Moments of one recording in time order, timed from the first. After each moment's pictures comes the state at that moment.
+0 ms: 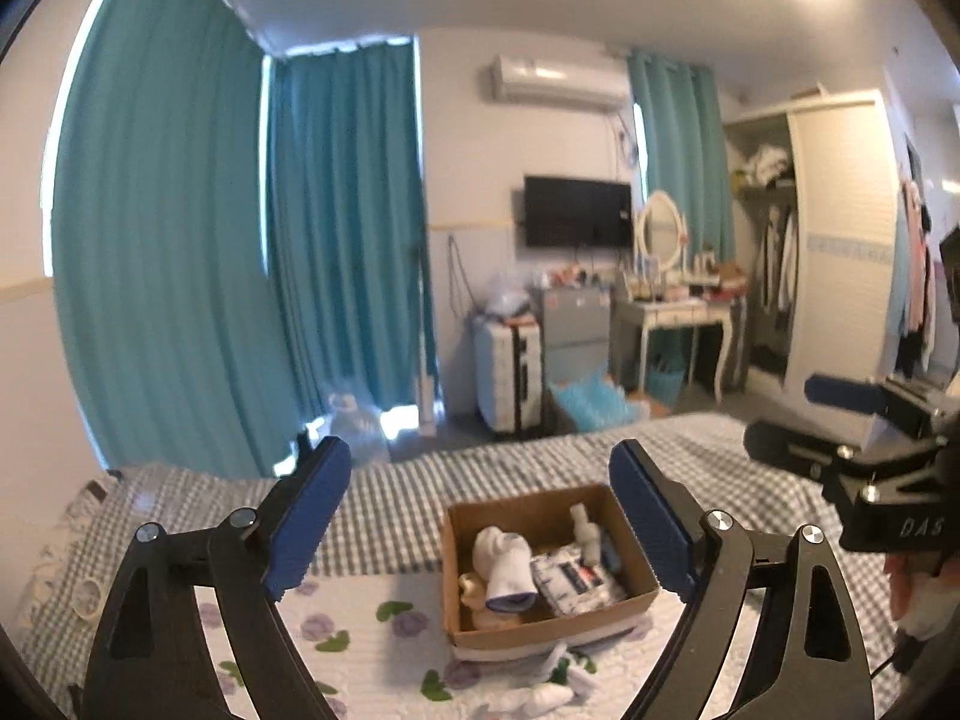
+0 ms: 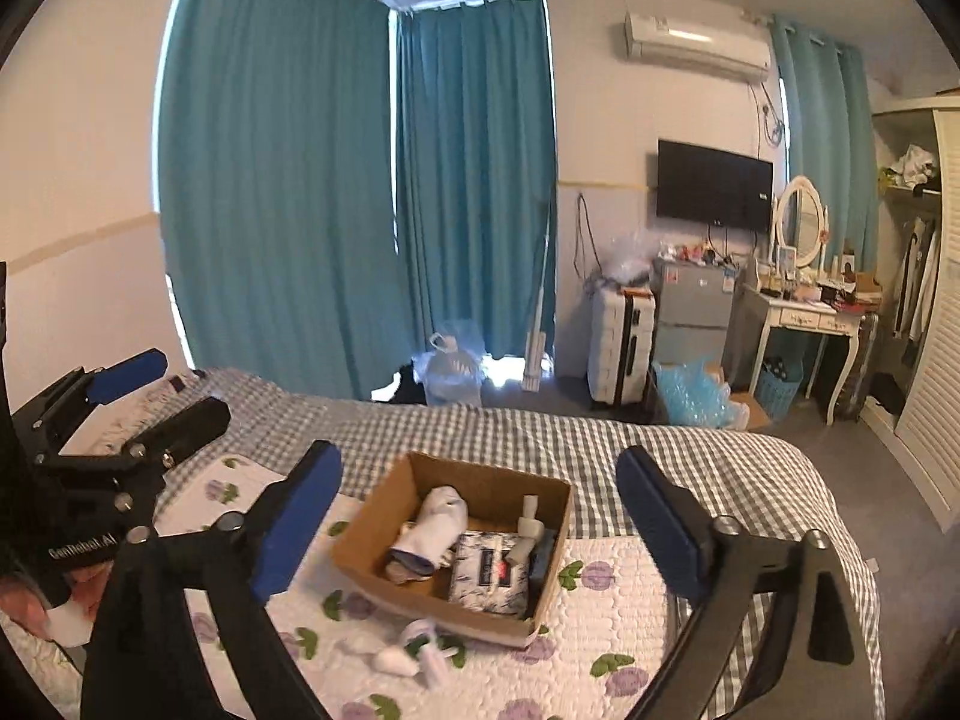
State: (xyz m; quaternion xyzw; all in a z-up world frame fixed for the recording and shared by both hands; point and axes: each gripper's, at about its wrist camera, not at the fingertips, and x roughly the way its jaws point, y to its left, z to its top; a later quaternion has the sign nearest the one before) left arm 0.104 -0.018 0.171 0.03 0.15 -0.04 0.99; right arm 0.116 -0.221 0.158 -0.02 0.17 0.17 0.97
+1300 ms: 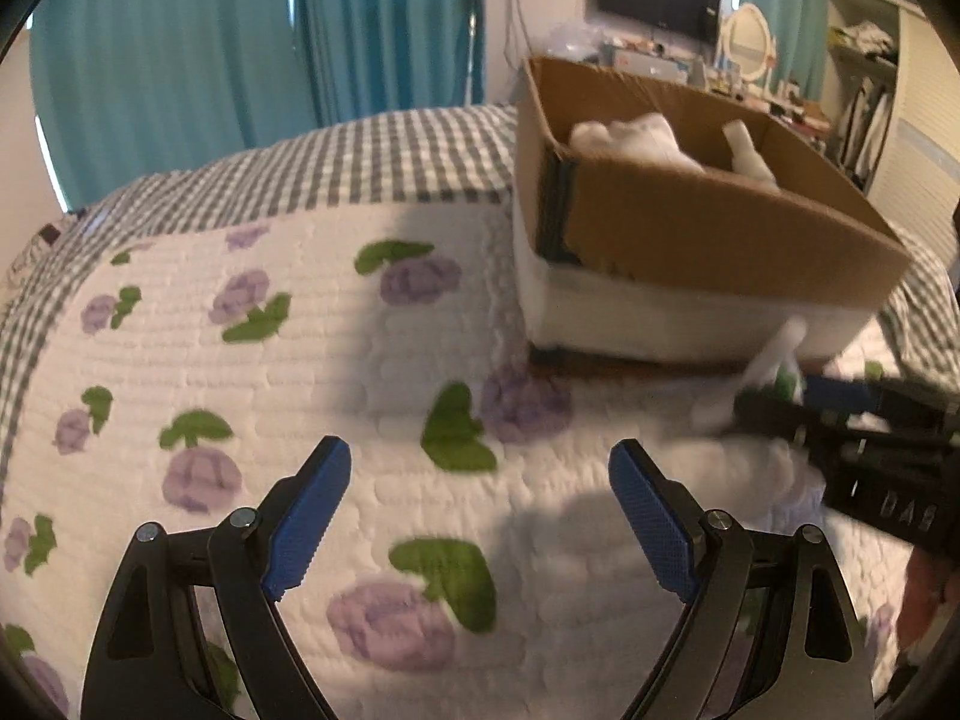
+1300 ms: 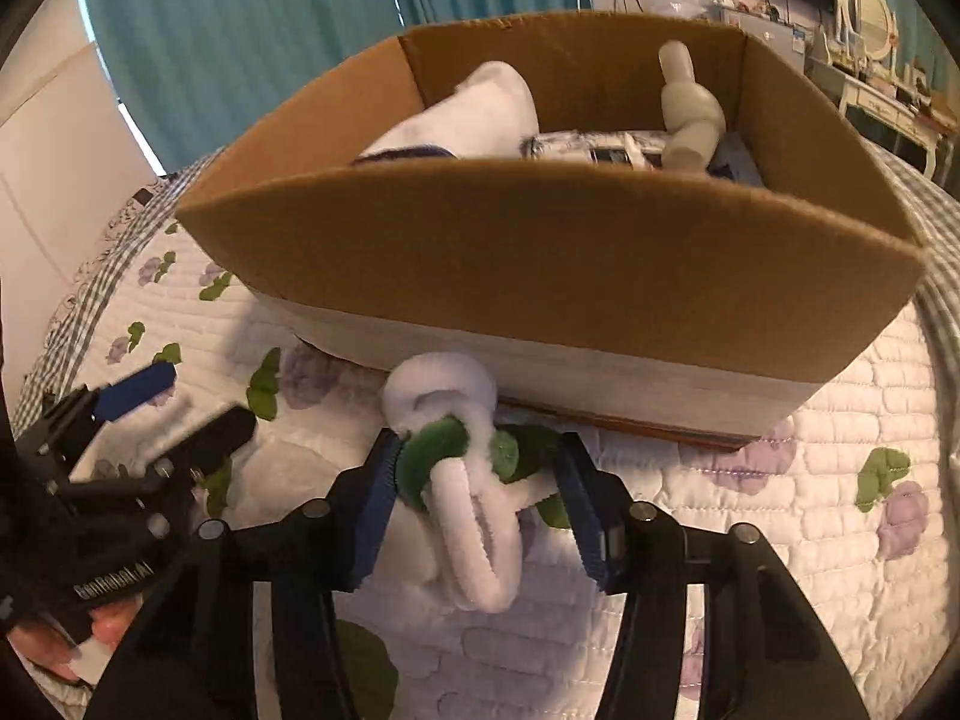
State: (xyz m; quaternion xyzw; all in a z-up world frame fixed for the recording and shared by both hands) left arm 0.177 0.013 -0.125 0.00 0.42 0.02 0.91; right arm 0.235 -0.154 -0.147 -0.02 0.43 0.19 0.88
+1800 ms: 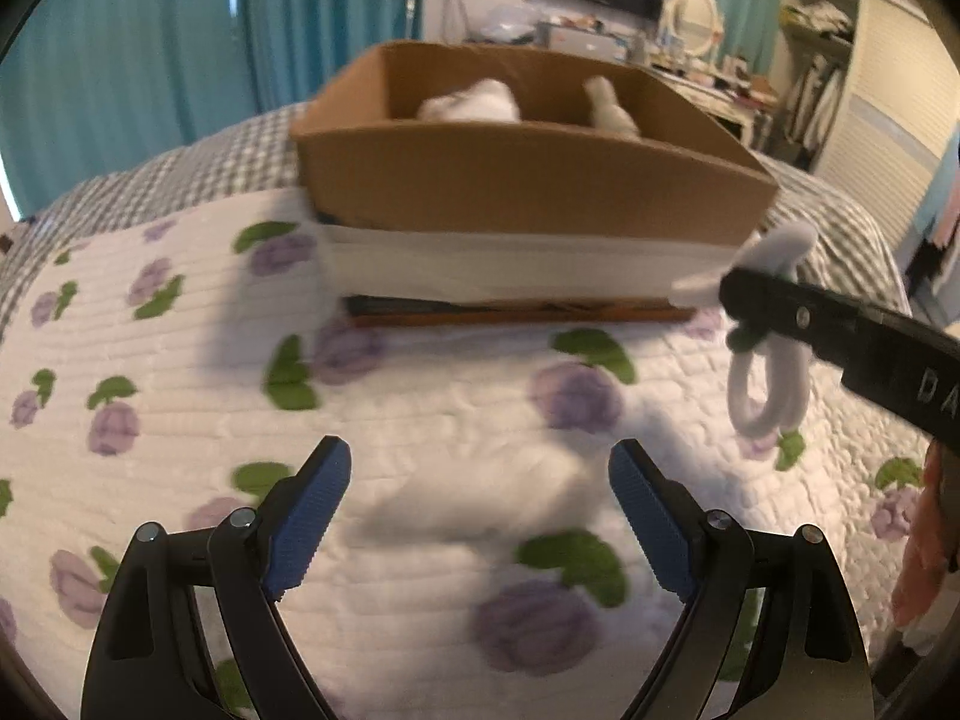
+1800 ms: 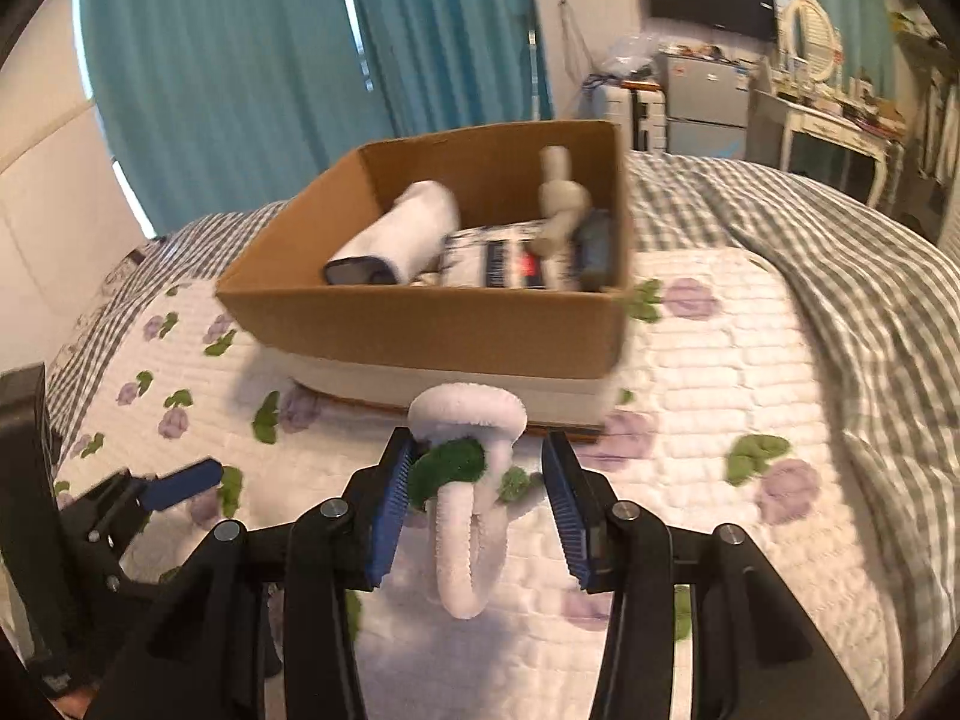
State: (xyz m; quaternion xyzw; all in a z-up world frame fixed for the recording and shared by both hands) left arm 0.155 -0.059 -0.115 0.00 0.45 -0.05 0.89; right arm 0.196 -0.218 -0.103 0.03 0.38 0.15 0.91
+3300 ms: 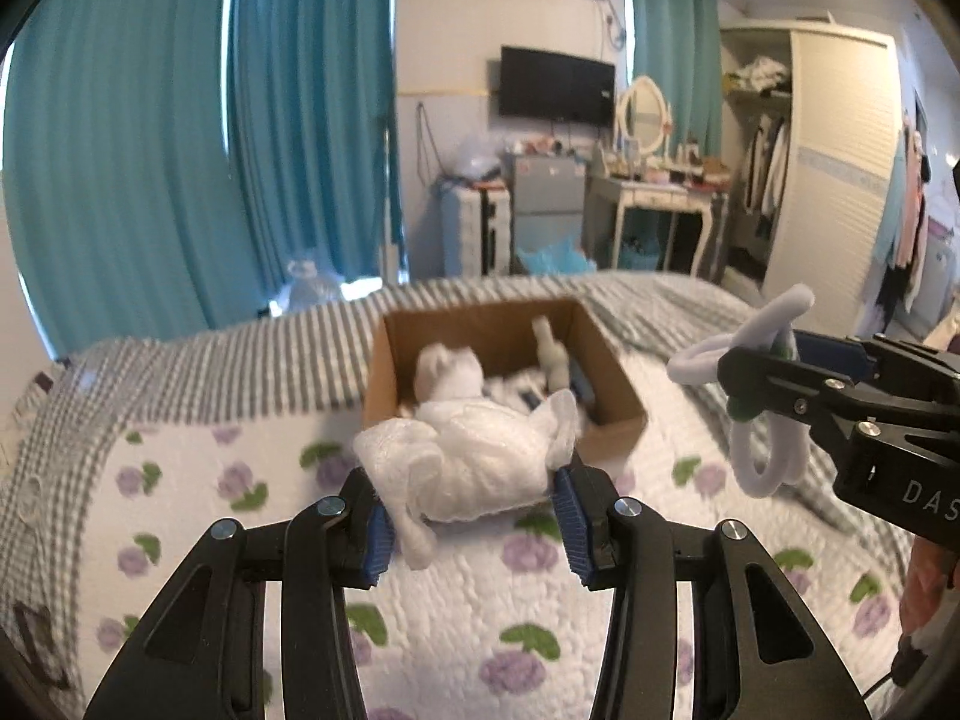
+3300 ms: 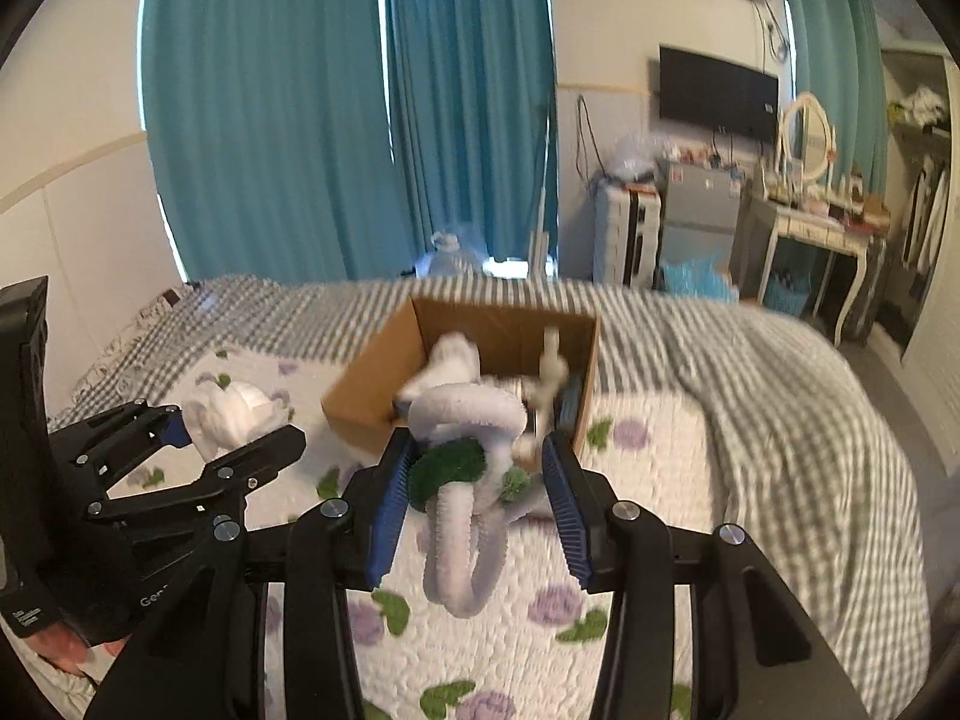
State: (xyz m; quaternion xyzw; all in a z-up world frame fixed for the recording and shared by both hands) left arm 0.132 -0.052 0.045 0.03 0.31 -0.07 0.95; right arm 0.126 -0.211 0.048 -0.03 0.27 0.16 0.95
